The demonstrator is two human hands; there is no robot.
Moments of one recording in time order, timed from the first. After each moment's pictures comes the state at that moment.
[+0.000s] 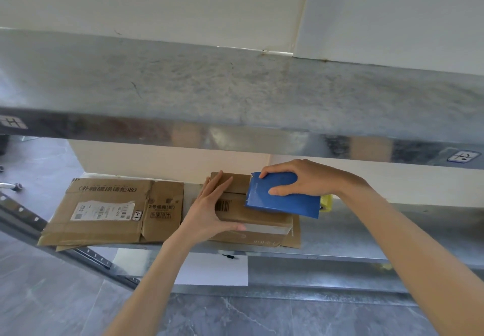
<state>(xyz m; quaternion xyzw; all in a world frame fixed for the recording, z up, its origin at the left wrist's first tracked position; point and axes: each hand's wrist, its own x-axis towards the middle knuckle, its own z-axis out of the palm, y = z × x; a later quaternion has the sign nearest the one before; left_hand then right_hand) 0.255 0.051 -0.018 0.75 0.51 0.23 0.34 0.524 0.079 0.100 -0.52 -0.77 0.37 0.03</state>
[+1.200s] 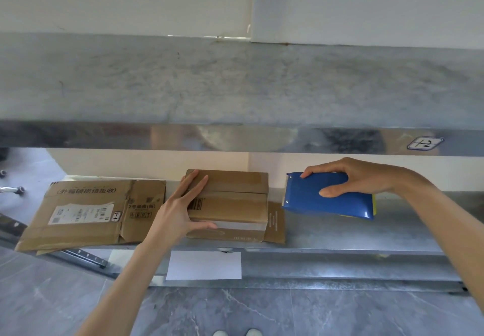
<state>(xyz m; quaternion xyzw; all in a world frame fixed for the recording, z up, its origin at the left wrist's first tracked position) 0.254 0.052 -0.031 0.80 0.52 0.23 0.19 0.669 0.056 0.094 -0.51 -0.71 0.49 0.04</state>
